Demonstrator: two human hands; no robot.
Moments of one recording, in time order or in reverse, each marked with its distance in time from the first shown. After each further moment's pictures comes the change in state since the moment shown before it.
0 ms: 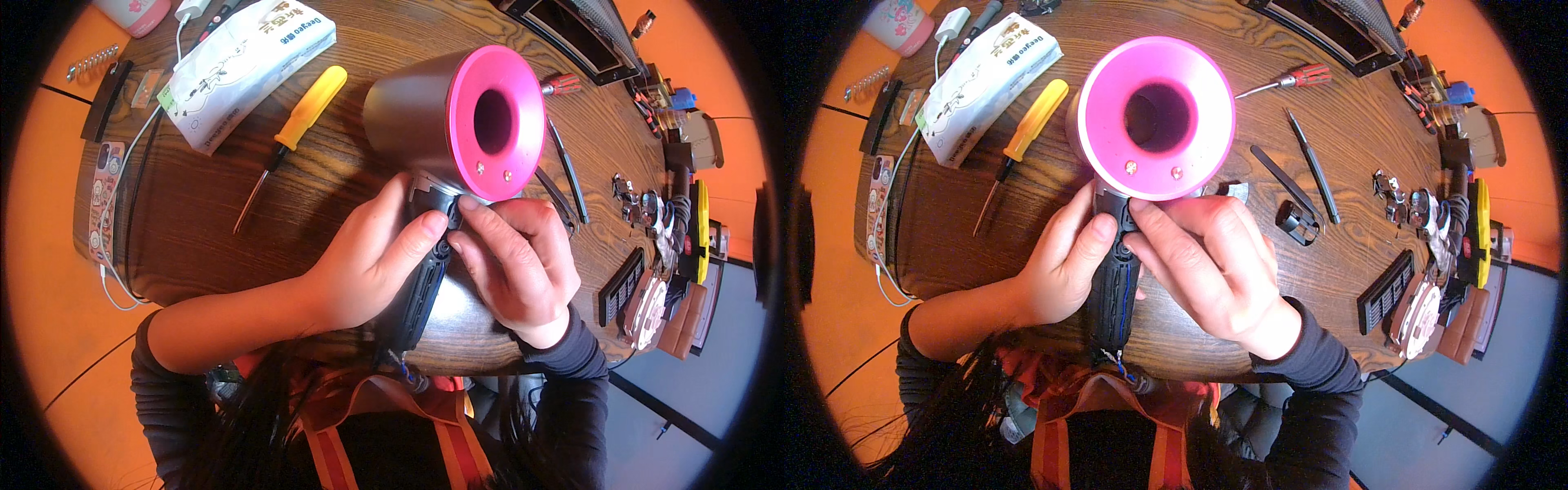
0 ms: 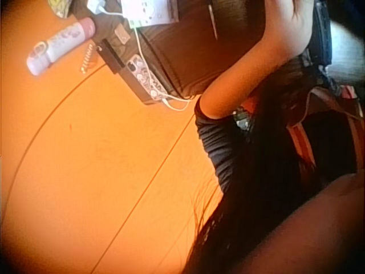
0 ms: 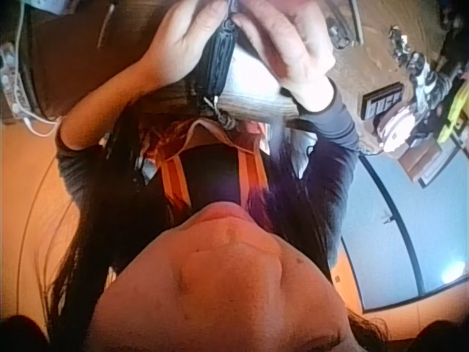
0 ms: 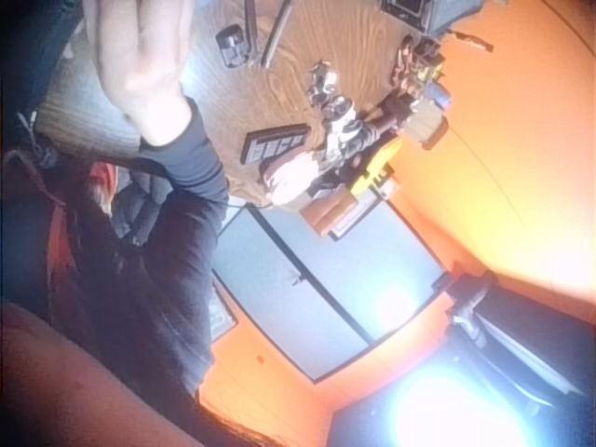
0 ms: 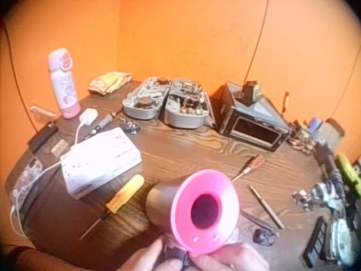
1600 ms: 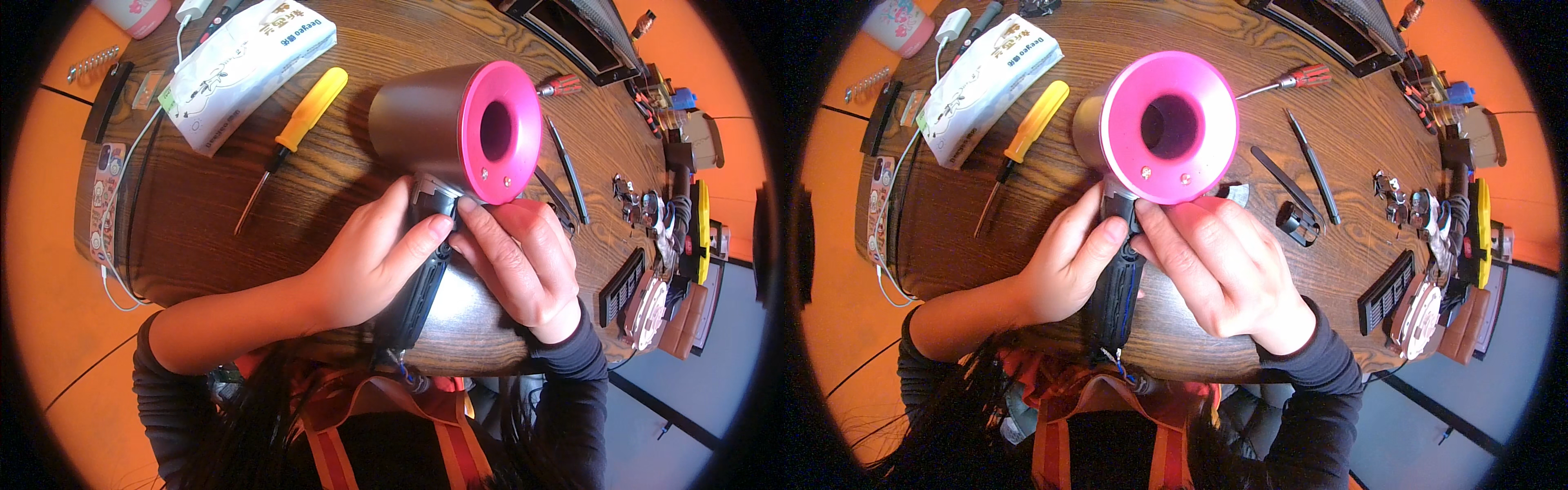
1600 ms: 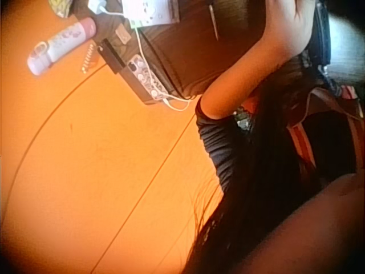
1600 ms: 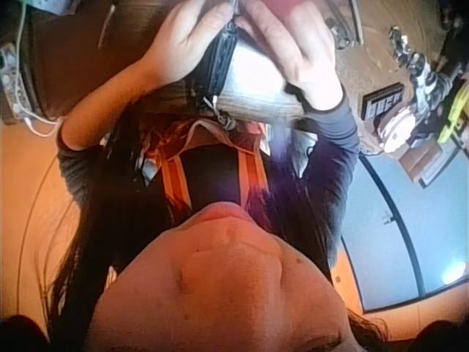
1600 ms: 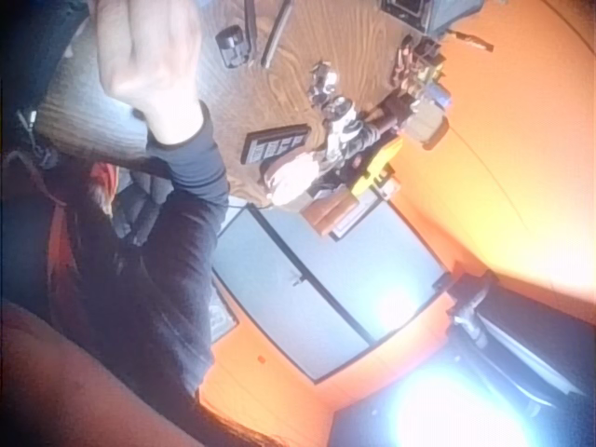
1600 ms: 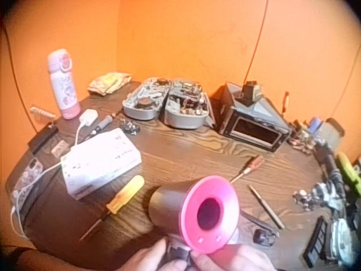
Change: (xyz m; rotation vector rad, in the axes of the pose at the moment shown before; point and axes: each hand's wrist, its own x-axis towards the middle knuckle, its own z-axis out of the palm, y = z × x) left_hand 0.006 -0.004 -0.001 0.220 0.002 0.219; right_hand 0.004 0.009 -0.008 -0.057 -0.123 -0.175
